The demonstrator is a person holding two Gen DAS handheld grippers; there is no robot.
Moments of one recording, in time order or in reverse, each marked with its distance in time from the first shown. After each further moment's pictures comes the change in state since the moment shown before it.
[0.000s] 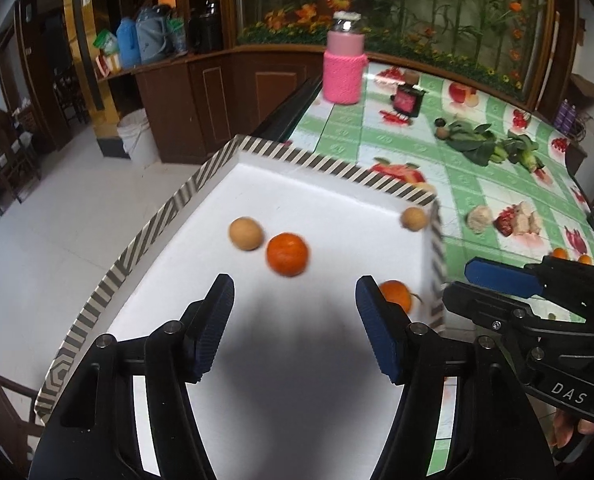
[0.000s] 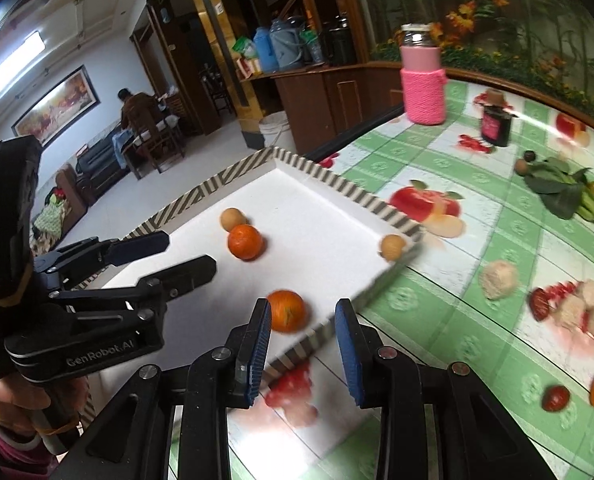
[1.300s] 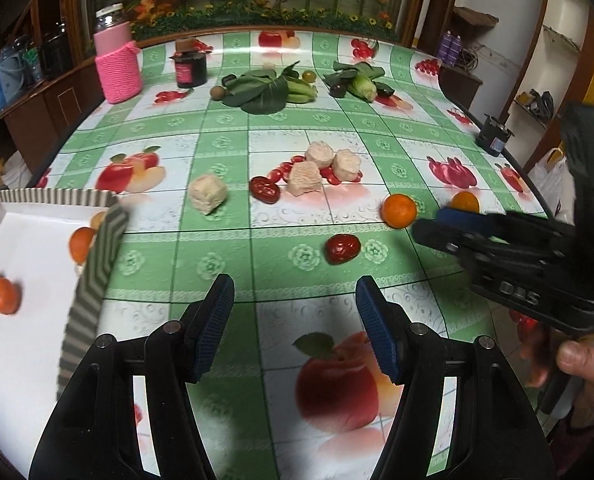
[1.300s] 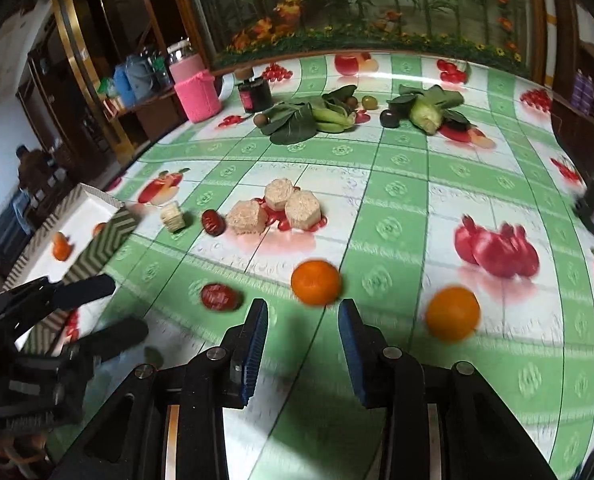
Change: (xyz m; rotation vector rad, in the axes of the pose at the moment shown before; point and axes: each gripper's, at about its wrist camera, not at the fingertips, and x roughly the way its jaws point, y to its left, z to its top) left arm 0.028 -0.211 -0.009 0.256 0.103 -0.347; right arm -0.098 -0.189 -0.077 0.278 -0.013 -0.344
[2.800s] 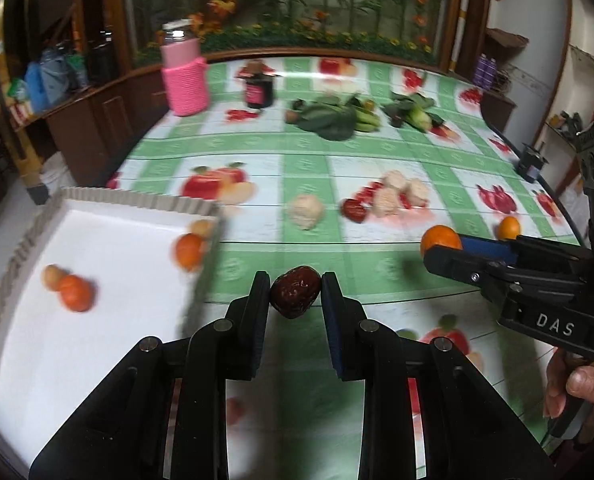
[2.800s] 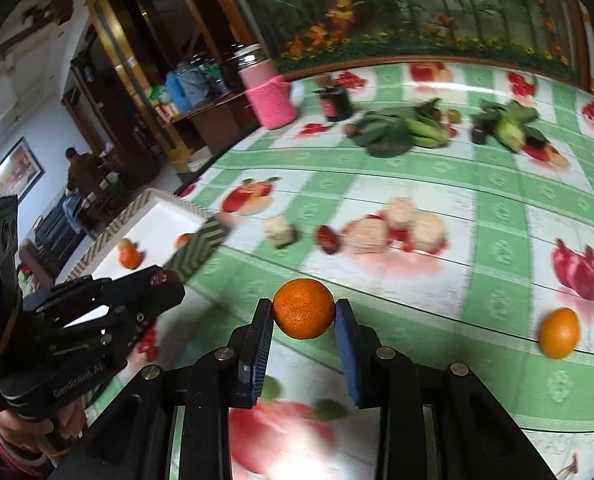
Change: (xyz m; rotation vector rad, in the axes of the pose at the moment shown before) left arm -0.042 0.059 -0.009 -0.059 -0.092 0.150; right arm -0.004 0.067 0.006 -0.029 -0.037 0.226
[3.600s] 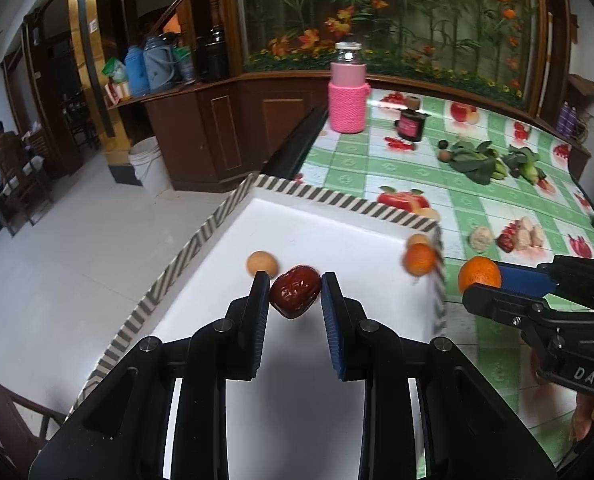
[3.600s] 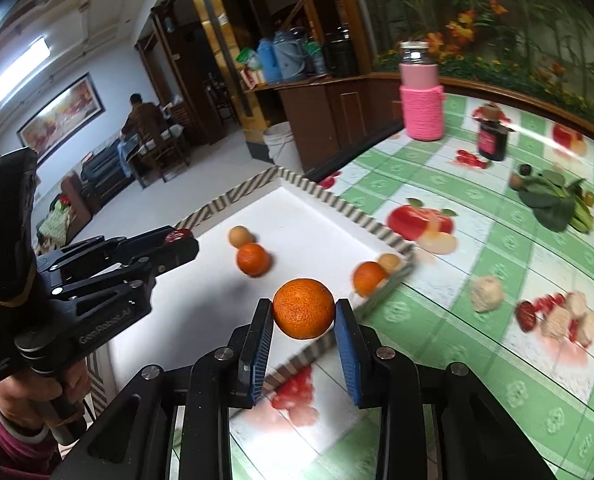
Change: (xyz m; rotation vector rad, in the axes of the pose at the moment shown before) left arm -0.053 0.141 -0.022 -0.158 -0.068 0.264; right arm 0.057 0.153 0.026 -0.249 0.053 0.155
